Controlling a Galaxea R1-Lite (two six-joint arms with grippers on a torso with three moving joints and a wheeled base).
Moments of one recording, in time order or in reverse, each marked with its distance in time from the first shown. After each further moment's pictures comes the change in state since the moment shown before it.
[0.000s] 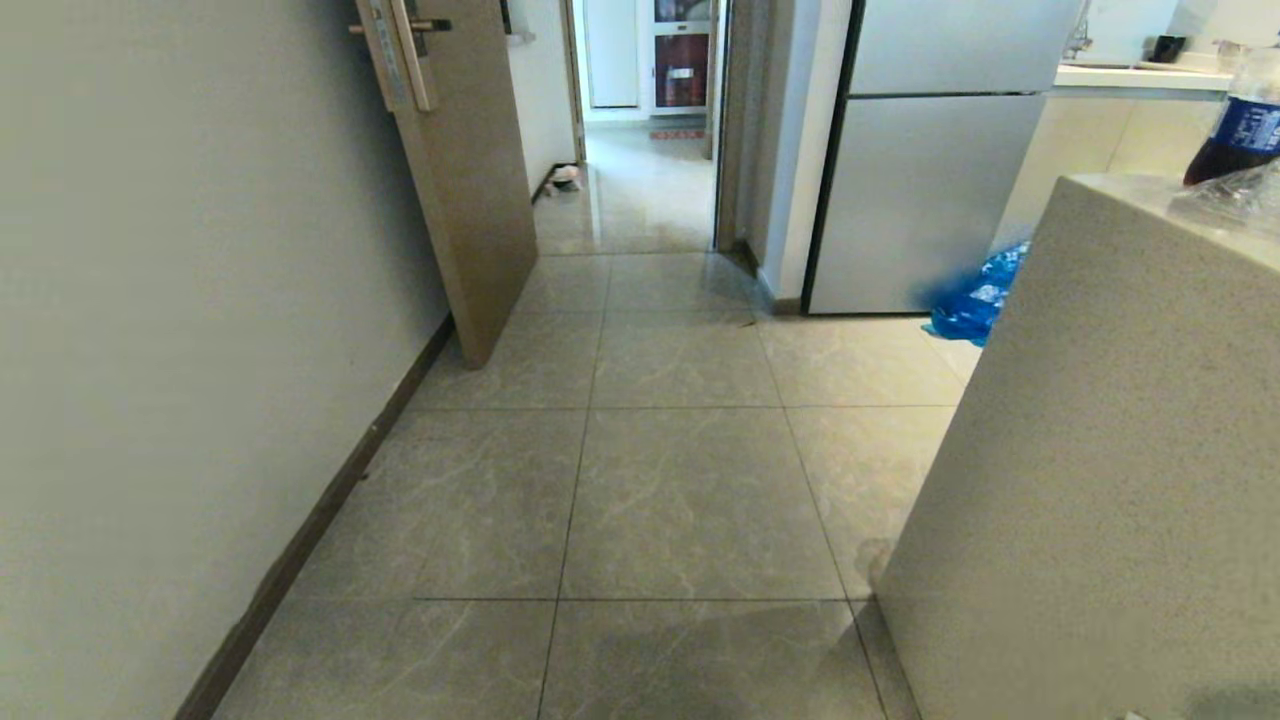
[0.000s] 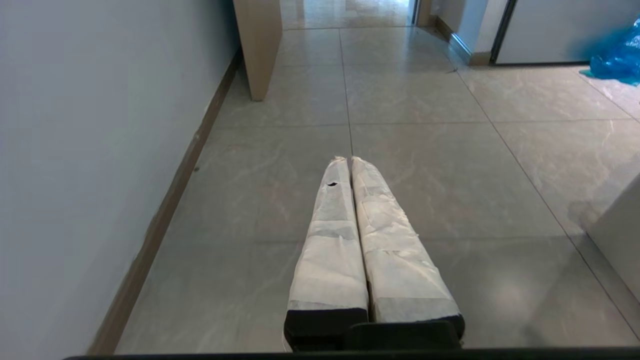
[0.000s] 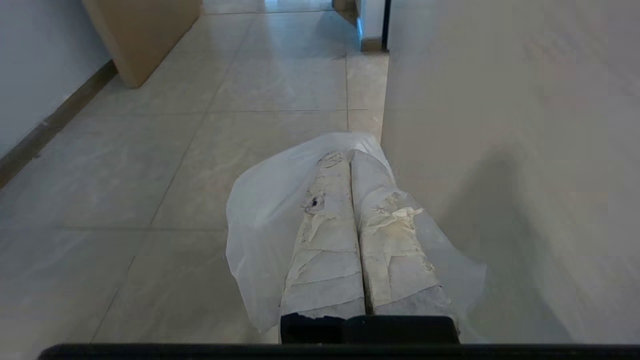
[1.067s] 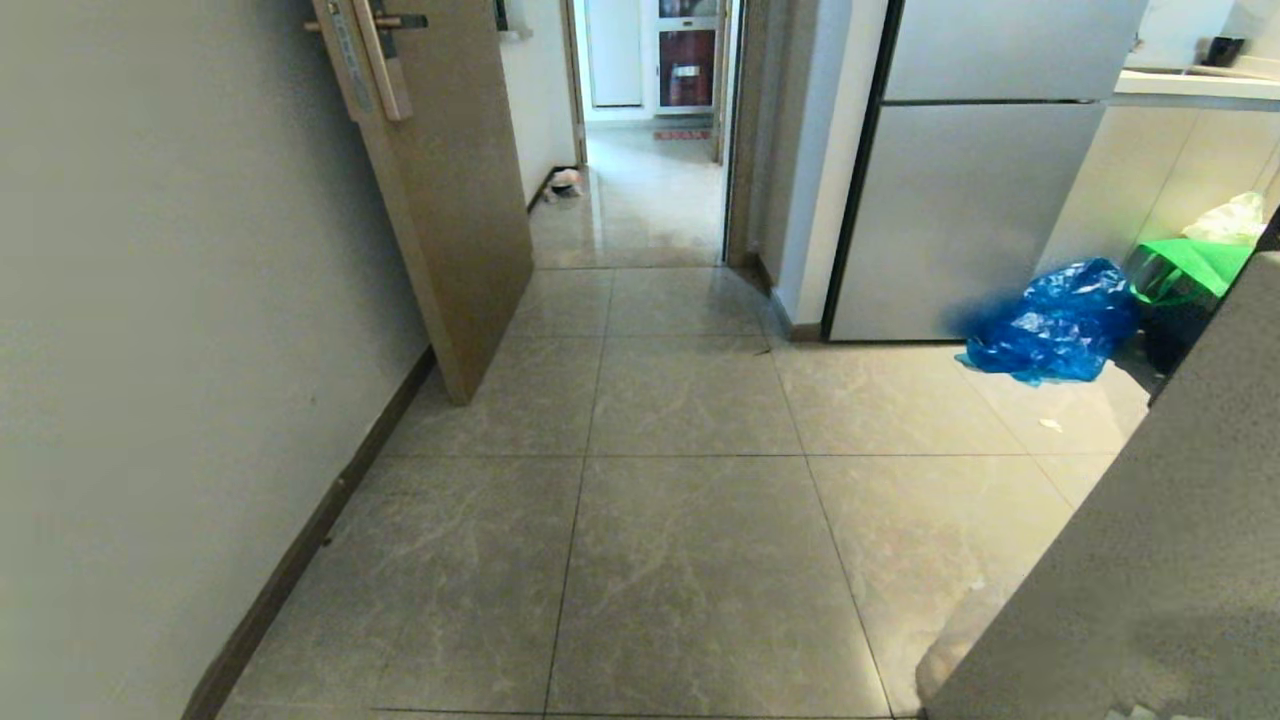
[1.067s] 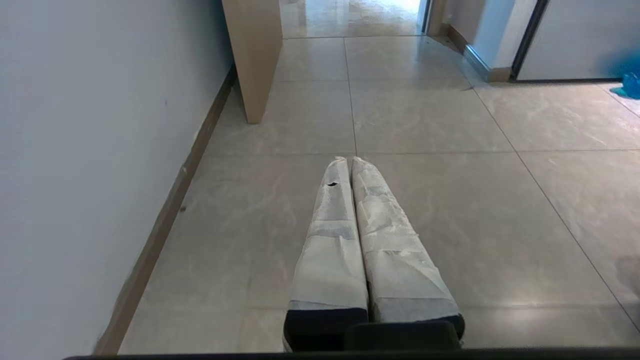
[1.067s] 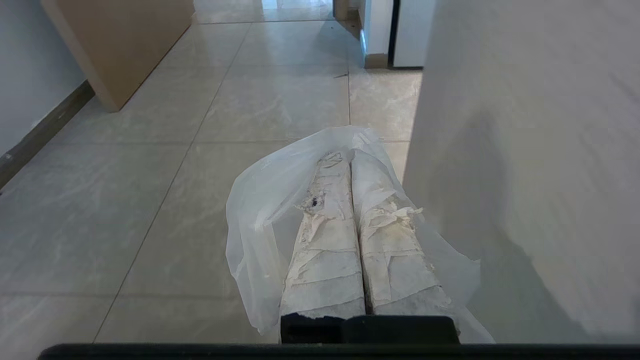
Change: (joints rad) left arm 0.000 0.000 0.000 0.000 0.000 0.000; right arm 0.000 0.000 0.000 0.000 0.000 0.000
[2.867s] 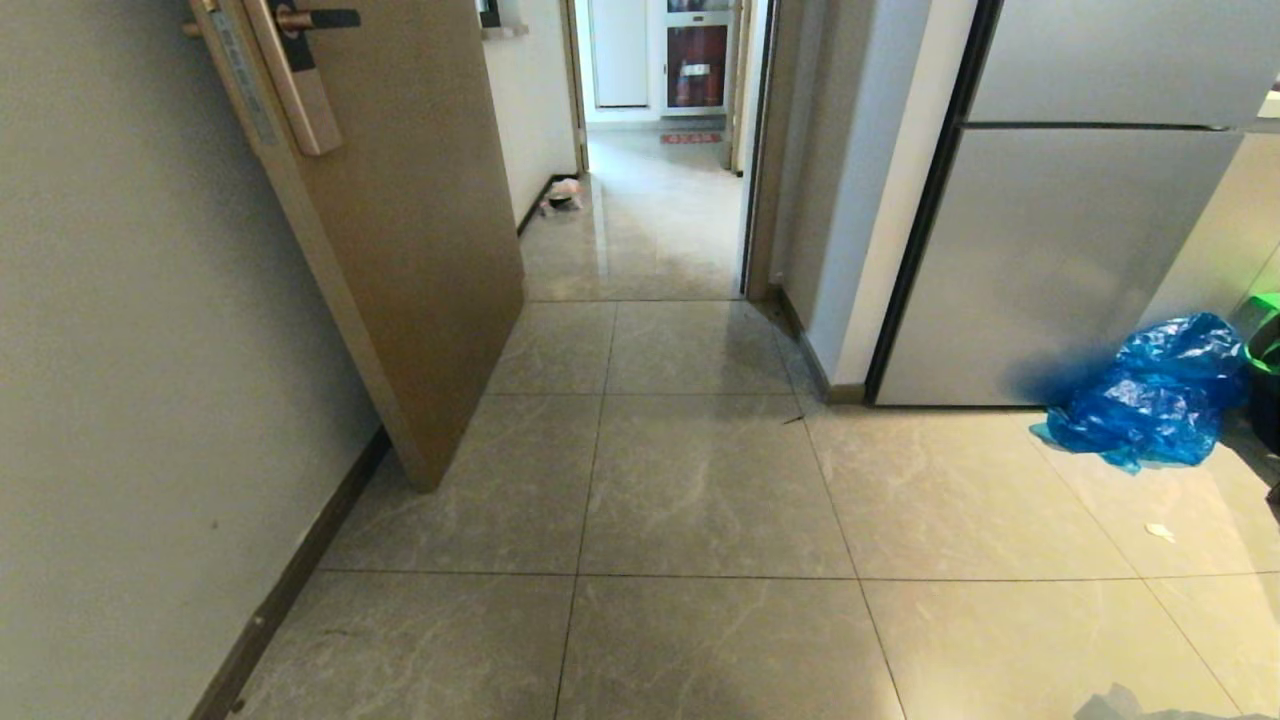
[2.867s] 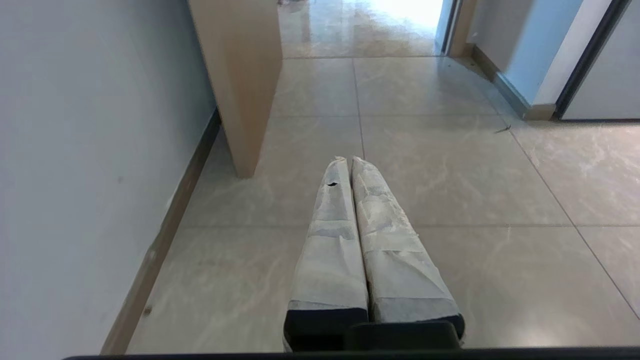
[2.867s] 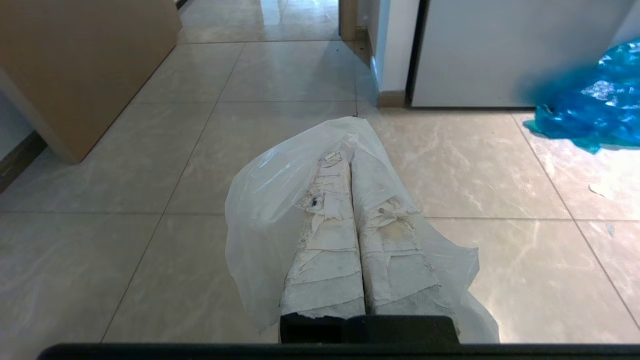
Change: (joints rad) left arm 0.000 0.000 0.000 0.000 0.000 0.000; right arm 0.000 0.000 0.000 0.000 0.000 0.000
